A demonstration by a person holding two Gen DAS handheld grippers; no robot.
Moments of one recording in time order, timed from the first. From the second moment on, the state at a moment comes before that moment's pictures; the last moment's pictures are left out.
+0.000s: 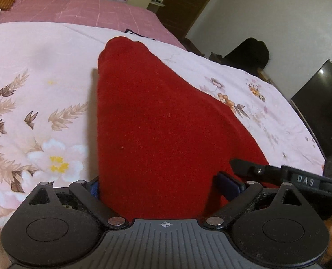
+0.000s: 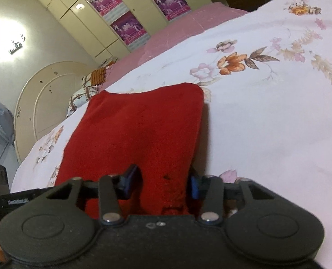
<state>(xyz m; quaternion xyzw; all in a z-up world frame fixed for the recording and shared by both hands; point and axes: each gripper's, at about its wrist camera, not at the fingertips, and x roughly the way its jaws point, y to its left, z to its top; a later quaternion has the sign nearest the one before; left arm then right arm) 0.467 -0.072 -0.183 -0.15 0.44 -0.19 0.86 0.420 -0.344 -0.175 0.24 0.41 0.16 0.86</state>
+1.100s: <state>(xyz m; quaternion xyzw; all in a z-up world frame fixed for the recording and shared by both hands) 0.421 0.034 -0.112 -0.18 0.39 -0.14 0.89 0.404 -0.255 -0.109 0.28 0.35 0.26 0.86</state>
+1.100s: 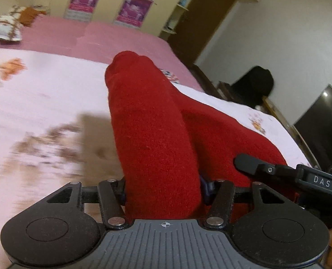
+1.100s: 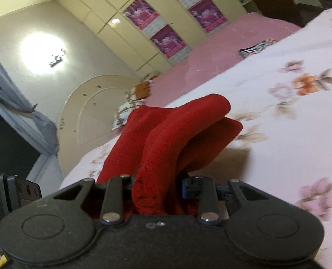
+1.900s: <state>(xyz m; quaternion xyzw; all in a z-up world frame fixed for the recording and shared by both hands) 0.429 0.275 -0.183 -0.17 0.39 -0.01 0.91 0.443 -0.027 -0.166 0.20 0.40 0.25 0.86</state>
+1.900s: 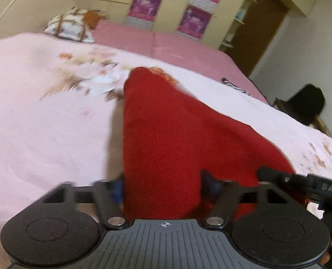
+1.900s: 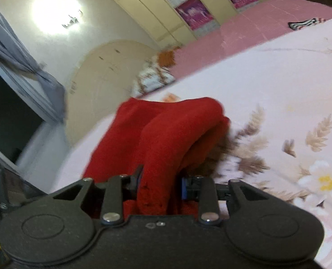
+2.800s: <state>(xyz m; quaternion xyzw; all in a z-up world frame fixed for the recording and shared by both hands) 0.339 0.258 -0.177 -0.09 0.41 0.03 0.91 0.320 0.017 -0.135 -0.04 0.37 0.23 0.90</state>
